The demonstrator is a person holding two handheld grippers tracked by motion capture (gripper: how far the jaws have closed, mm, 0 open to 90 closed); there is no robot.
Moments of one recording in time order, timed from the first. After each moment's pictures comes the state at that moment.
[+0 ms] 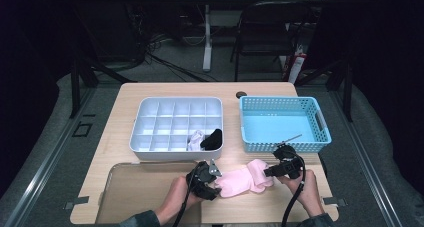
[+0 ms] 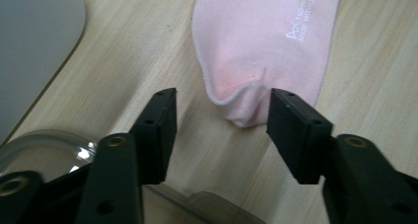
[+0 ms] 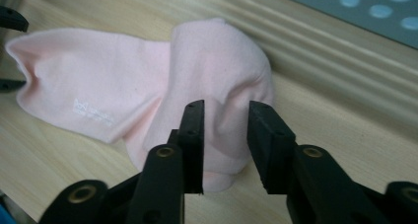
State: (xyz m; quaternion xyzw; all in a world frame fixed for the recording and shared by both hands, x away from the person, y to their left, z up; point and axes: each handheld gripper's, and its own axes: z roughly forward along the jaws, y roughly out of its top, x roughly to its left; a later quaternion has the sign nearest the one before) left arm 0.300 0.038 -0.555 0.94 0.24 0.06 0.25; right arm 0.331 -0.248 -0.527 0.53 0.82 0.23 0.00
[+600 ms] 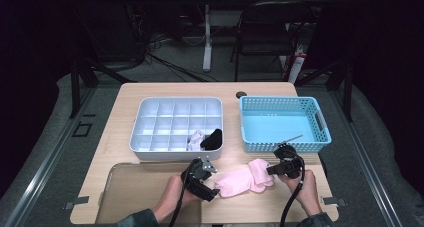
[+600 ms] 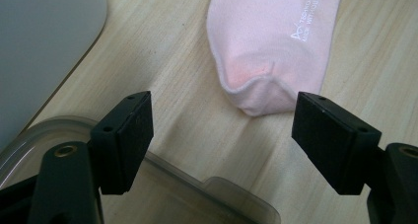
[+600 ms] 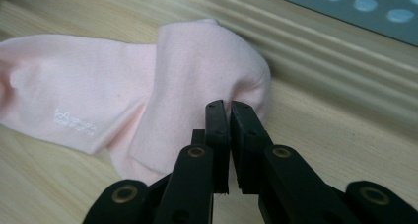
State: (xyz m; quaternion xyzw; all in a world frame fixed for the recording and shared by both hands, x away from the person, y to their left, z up) left arm 0.304 0.051 -0.550 0.93 0.25 0.04 0.27; right arm 0.334 -0.250 -0.534 0.55 0.81 0.21 0.02
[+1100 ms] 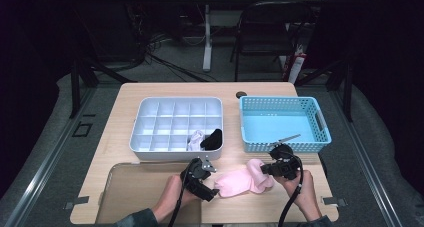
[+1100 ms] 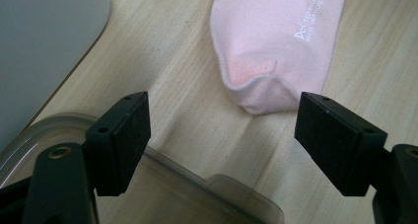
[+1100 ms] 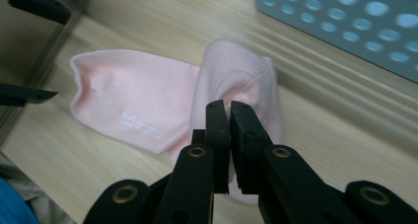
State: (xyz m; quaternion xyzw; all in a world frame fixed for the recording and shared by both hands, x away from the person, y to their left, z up) left arm 0.305 0.052 -0.551 0.93 0.25 0.04 0.27; right arm 0.316 -0.225 -0.504 0.51 0.82 0.25 0.03
